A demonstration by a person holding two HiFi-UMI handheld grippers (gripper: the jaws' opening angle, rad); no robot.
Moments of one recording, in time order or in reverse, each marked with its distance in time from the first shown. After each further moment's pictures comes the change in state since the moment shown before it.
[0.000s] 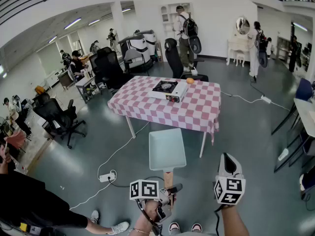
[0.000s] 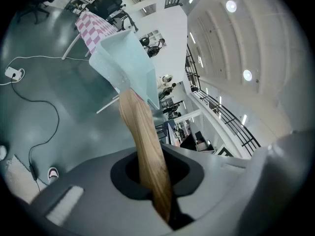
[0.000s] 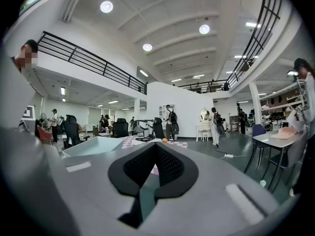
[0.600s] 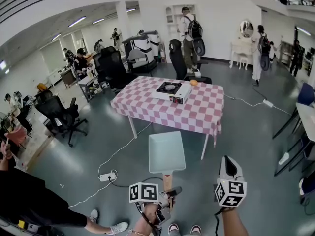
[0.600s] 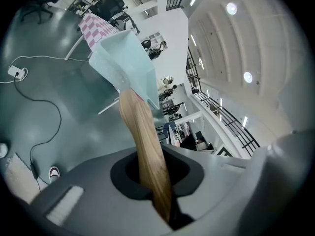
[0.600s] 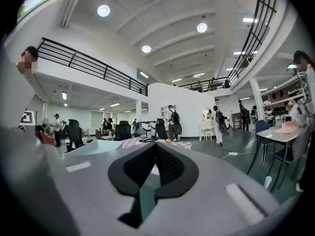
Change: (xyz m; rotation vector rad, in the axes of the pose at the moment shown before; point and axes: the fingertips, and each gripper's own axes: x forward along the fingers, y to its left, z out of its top) left arm -0.011 0.010 0.001 -0.006 -0.016 0.009; right arm 0.003 0.009 -0.003 0.038 -0.011 0.029
